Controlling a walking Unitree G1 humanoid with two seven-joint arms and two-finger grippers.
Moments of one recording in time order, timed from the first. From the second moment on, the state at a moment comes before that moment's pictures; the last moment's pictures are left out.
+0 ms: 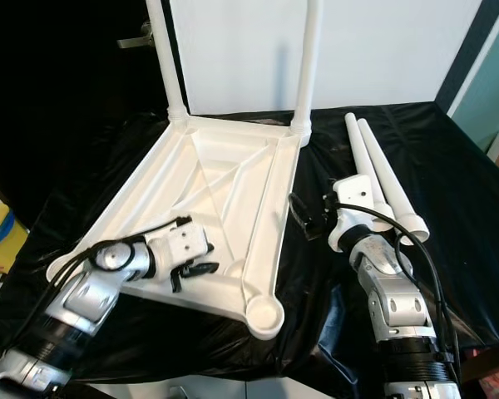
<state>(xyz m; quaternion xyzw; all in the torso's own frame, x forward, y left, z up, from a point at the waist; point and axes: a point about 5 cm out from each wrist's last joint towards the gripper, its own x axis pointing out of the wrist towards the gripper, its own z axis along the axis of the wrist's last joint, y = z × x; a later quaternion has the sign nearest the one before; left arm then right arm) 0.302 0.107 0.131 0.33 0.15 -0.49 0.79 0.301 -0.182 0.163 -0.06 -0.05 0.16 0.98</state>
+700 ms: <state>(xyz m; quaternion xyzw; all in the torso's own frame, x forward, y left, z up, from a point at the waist) 0.283 0.110 0.150 0.25 0.07 -0.55 0.79 0.301 -0.188 0.164 -0.06 -0.05 0.14 0.99</state>
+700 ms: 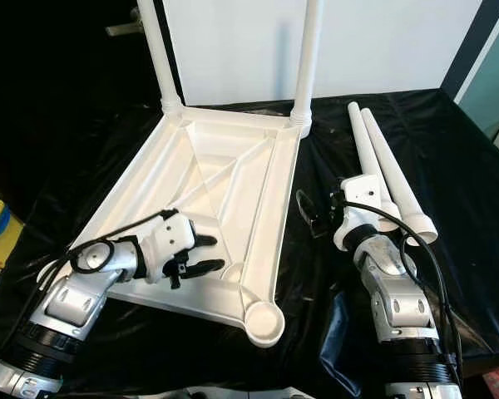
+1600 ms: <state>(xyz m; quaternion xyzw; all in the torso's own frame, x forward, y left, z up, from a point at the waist) 0.286 0.124 0.153 0.30 0.07 -0.55 0.78 0.300 -0.191 0.164 -0.06 -0.05 0.13 0.99</state>
